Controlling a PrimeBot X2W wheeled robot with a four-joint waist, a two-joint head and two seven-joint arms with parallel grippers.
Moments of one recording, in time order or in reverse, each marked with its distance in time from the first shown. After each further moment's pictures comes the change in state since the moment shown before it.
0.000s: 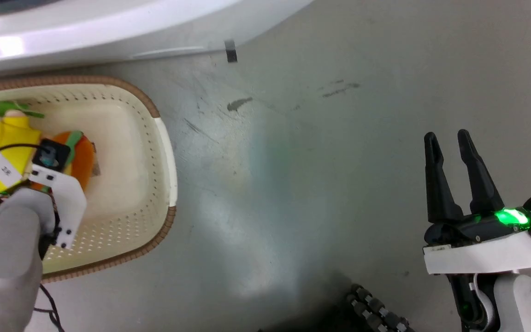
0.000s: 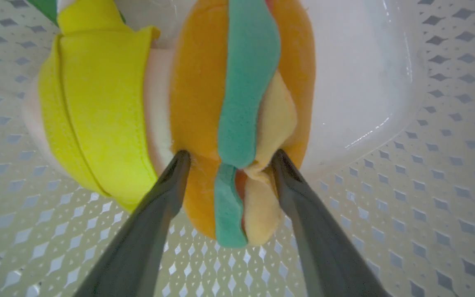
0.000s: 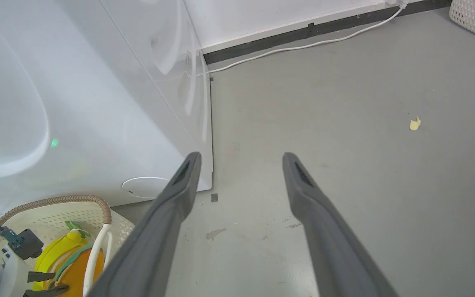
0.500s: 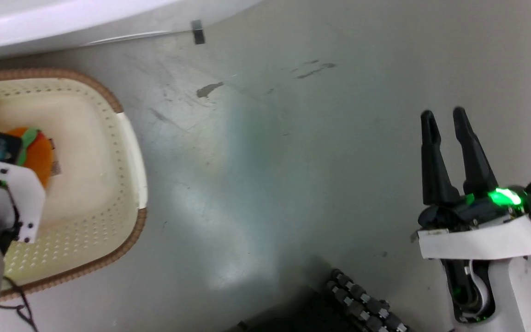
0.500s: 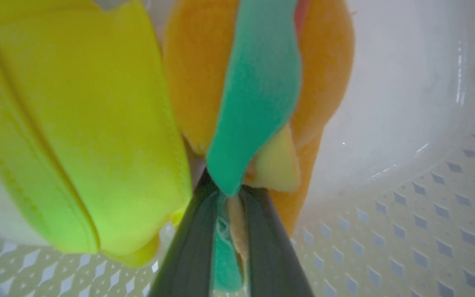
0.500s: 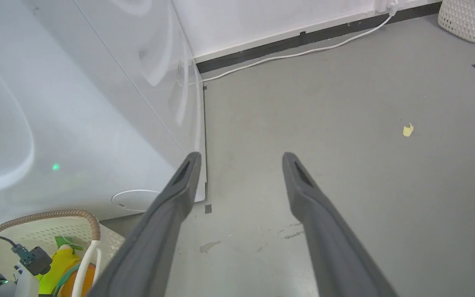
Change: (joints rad) left arm -0.059 0.072 -0.009 0.117 -0.079 0.011 -0.050; right arm -0.068 0.000 0.036 0.006 0.057 0.000 -0.031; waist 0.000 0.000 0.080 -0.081
